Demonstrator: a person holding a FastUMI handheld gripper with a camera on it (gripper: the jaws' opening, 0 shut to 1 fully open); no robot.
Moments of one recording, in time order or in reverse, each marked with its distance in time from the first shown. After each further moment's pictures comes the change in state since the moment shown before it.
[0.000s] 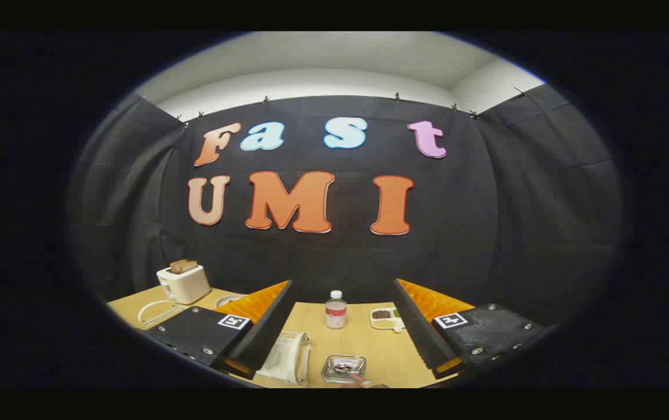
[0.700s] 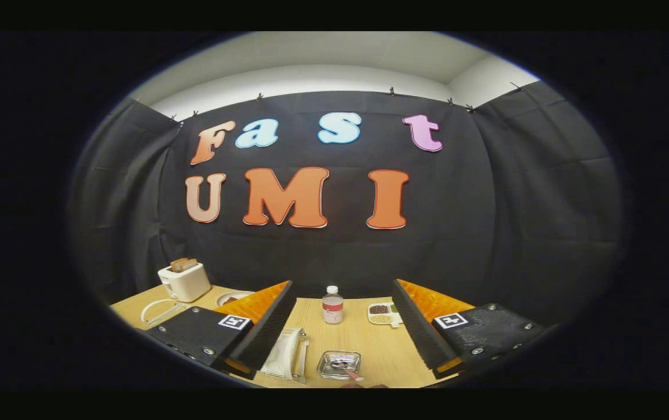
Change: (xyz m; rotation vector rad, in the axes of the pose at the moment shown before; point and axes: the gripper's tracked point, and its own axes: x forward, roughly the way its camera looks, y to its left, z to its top) arm -0.004 -0.023 0.000 0.008 0.043 -0.021
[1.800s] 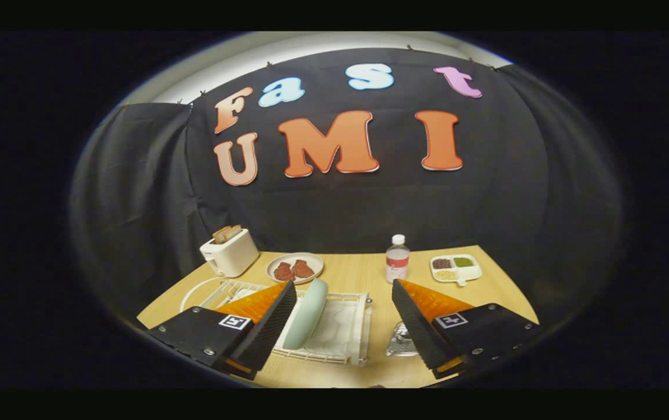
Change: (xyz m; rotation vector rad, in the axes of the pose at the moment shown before) arm 0.013 0.113 -0.100 0.105 0.380 0.235
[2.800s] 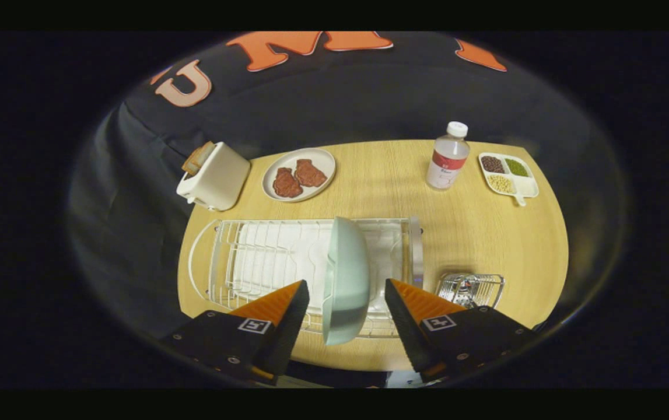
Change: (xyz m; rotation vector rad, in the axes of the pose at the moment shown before) arm 0.077 0.035 -0.089 0.114 0.818 0.000
